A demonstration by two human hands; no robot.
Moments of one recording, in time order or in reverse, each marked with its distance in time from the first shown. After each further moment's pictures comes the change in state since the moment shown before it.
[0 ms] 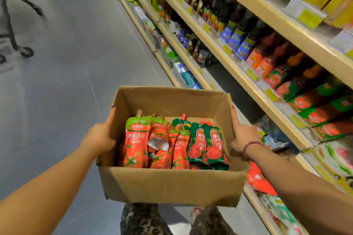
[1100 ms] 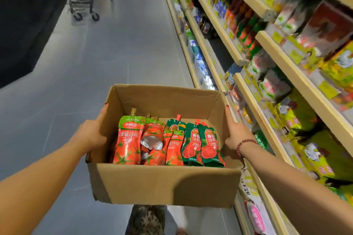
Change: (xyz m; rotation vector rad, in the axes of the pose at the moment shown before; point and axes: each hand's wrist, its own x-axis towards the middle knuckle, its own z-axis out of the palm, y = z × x) left_hand -0.619 0.077 0.263 -0.139 0.158 -0.238; right_hand -0.469 0.284 0.130 -0.072 0.072 -0.310
